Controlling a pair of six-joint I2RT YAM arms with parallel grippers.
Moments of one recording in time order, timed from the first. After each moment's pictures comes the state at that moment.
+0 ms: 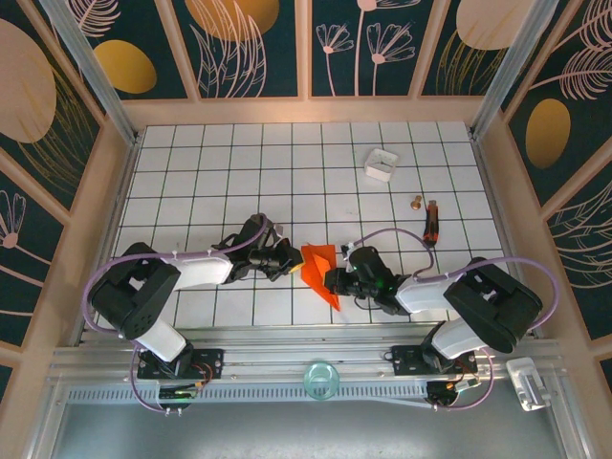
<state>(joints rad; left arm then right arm) -0.66 1.60 0.64 0.19 0.49 -1.23 0.81 1.44 0.32 0.45 -0.21 0.86</state>
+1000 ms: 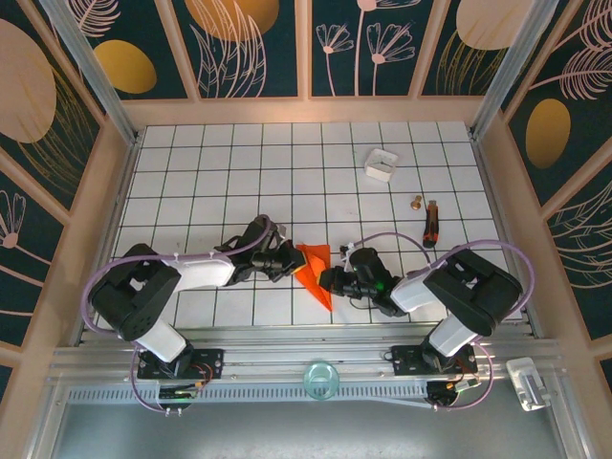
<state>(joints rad) -0.70 1.60 0.65 0.19 0.44 -1.20 0.80 1.58 0.29 0.70 -0.30 1.02</state>
